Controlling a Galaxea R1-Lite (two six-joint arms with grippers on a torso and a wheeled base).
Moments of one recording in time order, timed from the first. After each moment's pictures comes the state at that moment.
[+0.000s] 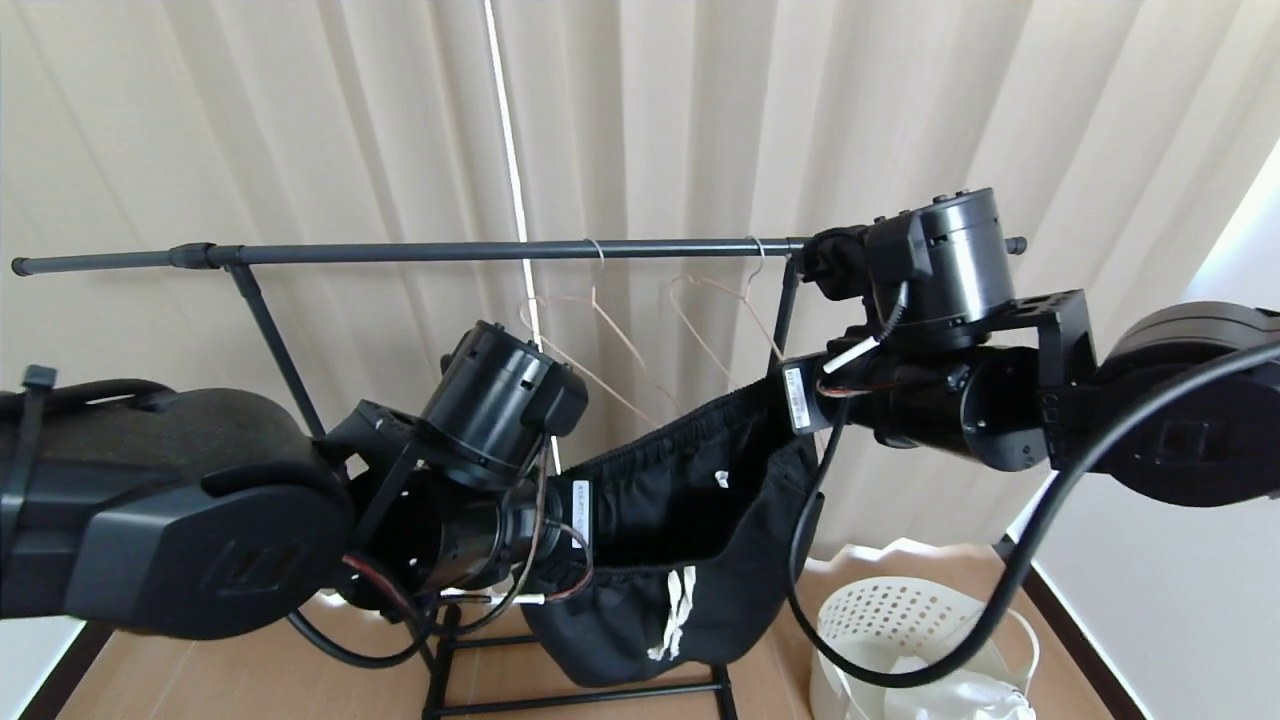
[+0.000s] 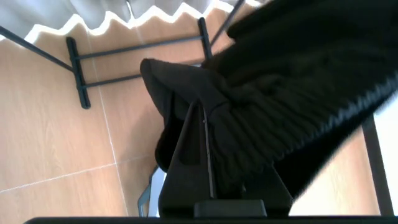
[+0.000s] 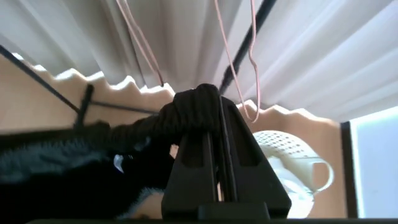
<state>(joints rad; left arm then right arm) -0.75 1.75 -1.09 0.15 0.33 -0.52 0.68 1.78 -1.26 0.01 -0.48 0.16</state>
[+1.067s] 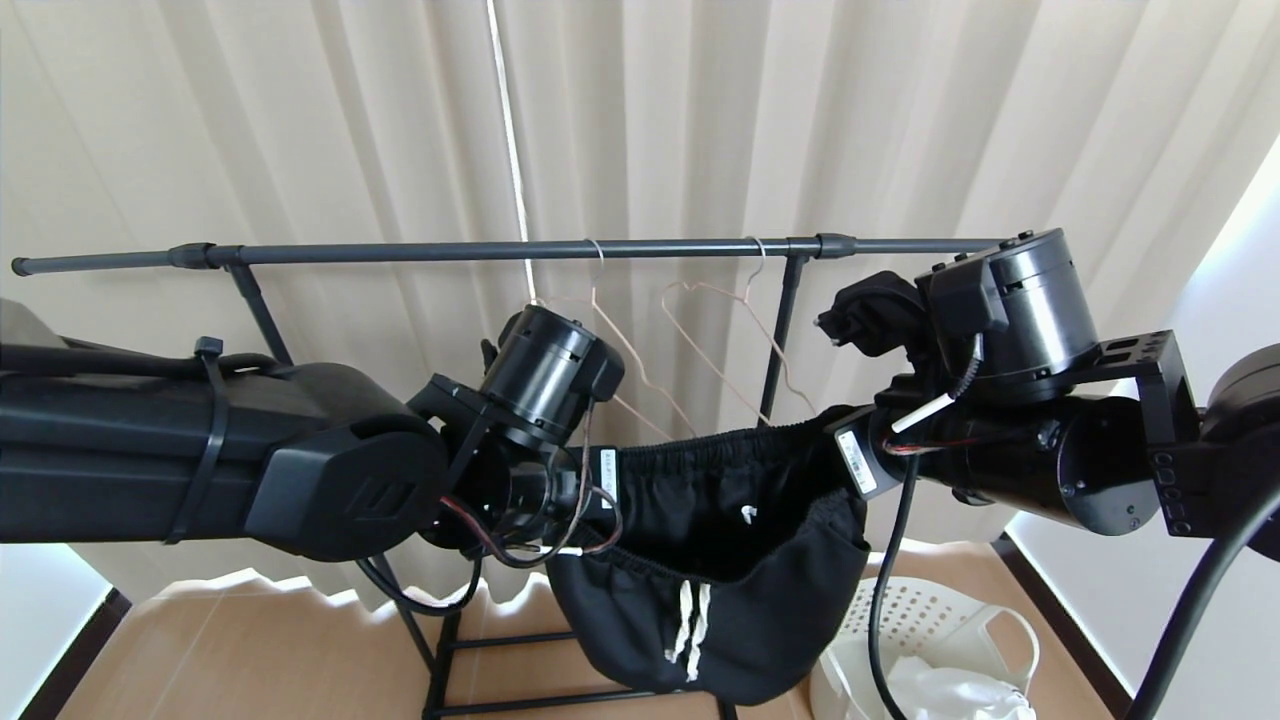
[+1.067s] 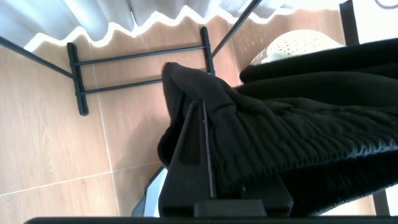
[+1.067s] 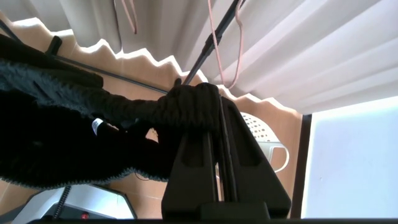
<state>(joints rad) -0.72 1.87 -1.22 0.14 0.33 -0.51 0.68 1.68 -1.11 0.07 -0.49 0.02</state>
